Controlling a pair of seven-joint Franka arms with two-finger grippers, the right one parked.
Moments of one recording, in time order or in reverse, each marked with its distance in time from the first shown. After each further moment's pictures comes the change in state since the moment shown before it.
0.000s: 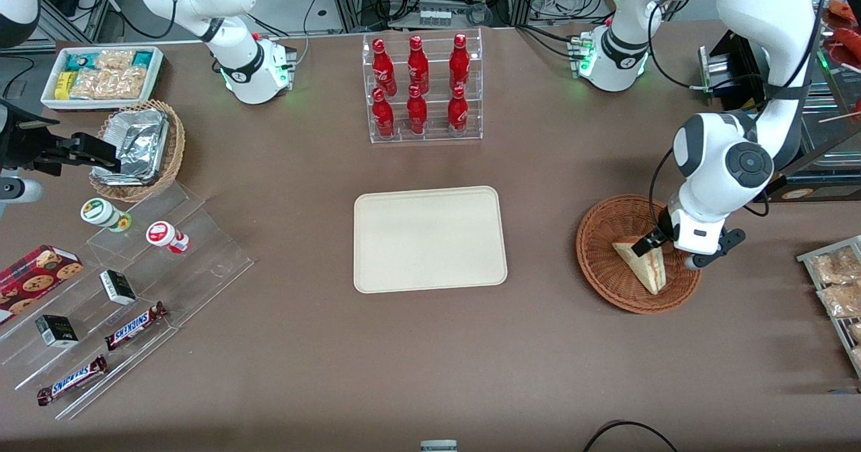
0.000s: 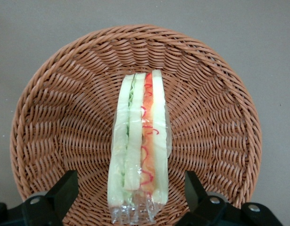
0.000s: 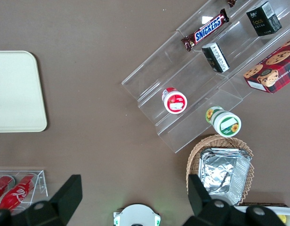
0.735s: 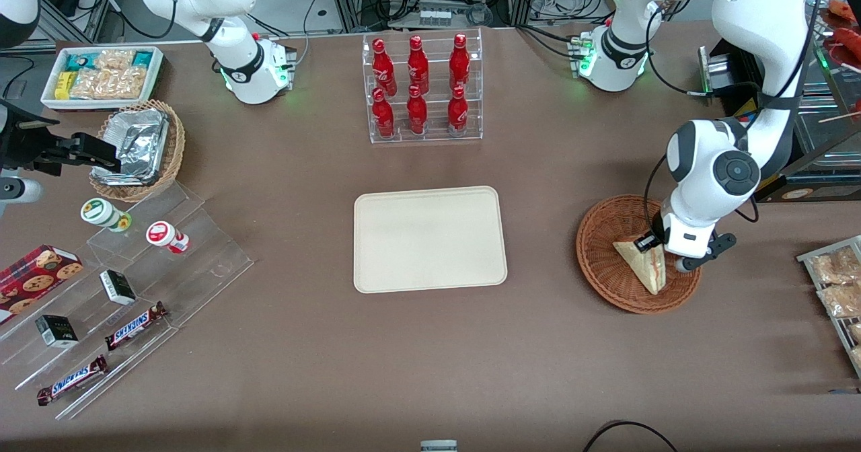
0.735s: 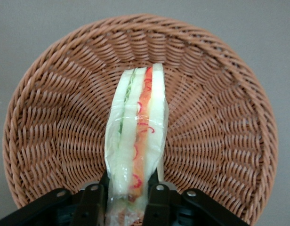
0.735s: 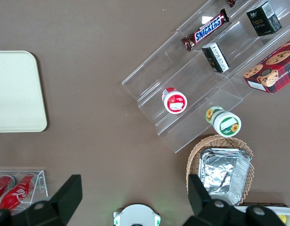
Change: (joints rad) arm -0.001 0.036 -0.002 0.016 0.039 0.011 0.000
